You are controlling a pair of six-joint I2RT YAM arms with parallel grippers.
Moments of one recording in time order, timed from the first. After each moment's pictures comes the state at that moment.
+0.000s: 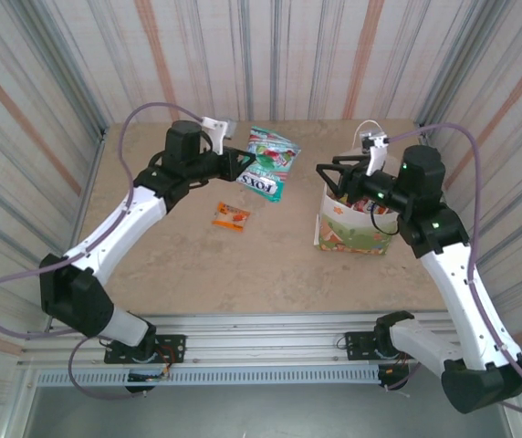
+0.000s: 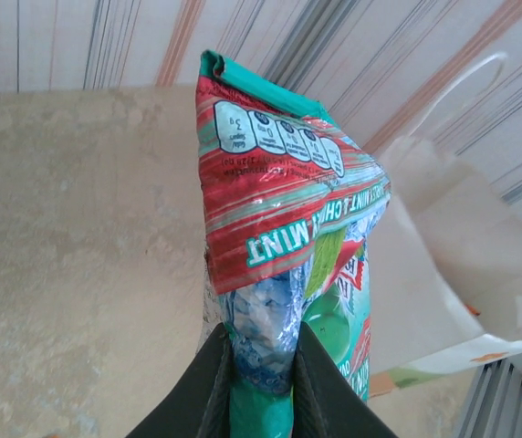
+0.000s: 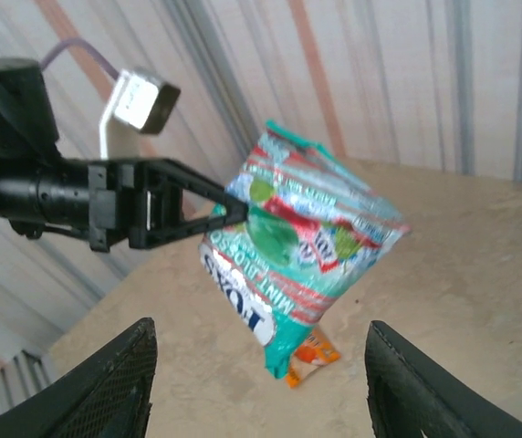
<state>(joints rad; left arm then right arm) -0.47 1.45 1.32 -0.24 0.45 -0.35 0.30 1.00 1.16 -0.40 -0.55 0.27</state>
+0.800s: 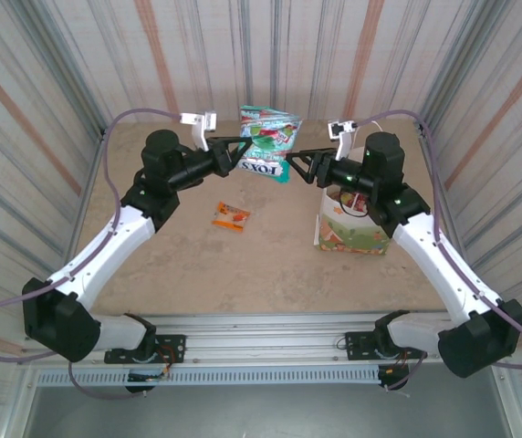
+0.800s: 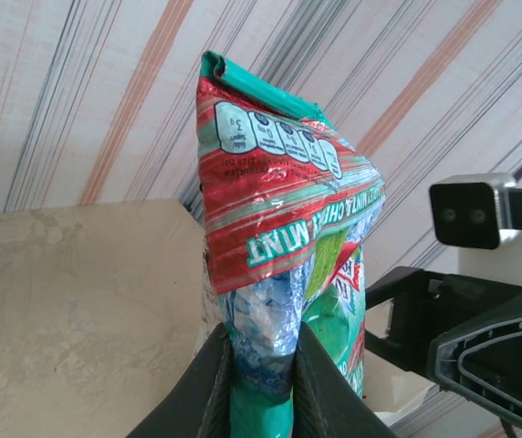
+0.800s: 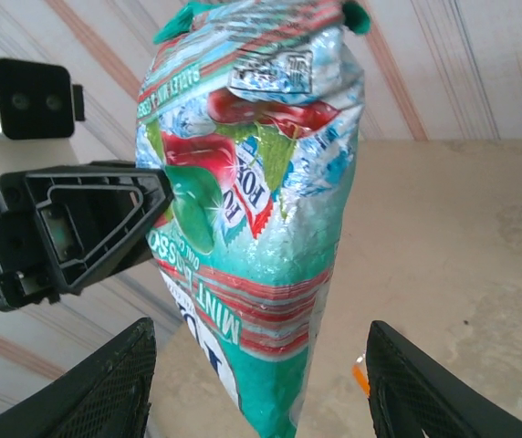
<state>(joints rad) -0.47 1.32 1.18 0.13 0.49 -0.55 0.40 1.20 1.14 -0.09 -0.58 0.54</state>
